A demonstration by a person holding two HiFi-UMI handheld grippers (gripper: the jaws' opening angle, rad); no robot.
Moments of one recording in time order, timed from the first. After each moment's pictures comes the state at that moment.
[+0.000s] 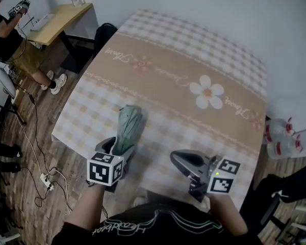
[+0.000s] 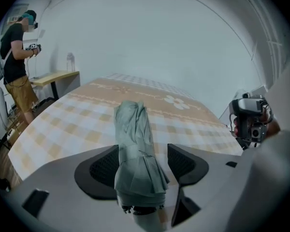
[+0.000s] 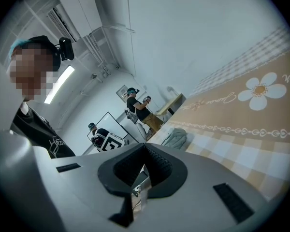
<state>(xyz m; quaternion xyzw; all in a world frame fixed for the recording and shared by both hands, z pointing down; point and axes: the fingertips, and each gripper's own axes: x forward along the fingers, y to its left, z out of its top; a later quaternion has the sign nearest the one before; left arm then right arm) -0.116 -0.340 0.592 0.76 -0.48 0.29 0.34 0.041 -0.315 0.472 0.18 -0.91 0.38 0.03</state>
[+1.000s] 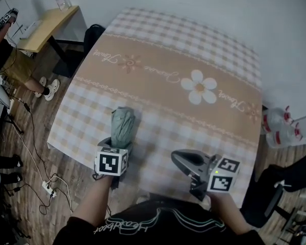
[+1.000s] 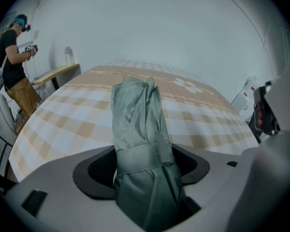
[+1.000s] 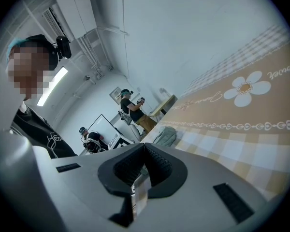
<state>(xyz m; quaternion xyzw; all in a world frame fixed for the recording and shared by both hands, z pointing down) -0.112 -0.356 0.648 0.71 -0.49 0.37 0.35 0.064 -0.317 0.492 0.21 -0.89 0.40 0.03</state>
